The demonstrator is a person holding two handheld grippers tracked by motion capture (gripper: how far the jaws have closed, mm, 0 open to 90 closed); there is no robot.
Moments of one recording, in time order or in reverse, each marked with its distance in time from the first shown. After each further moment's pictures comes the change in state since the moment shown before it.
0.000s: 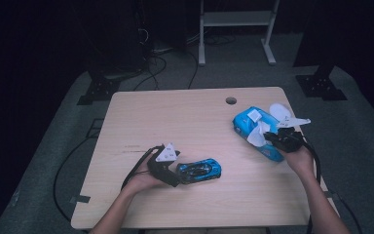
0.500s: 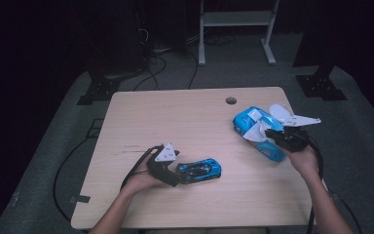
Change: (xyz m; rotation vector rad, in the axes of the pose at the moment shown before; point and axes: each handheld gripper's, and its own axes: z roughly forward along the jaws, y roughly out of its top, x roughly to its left) left arm 0.002 -0.001 -0.001 0.004 0.004 0.004; right arm 0.003 0.009 -0.024 -0.093 0.045 0.017
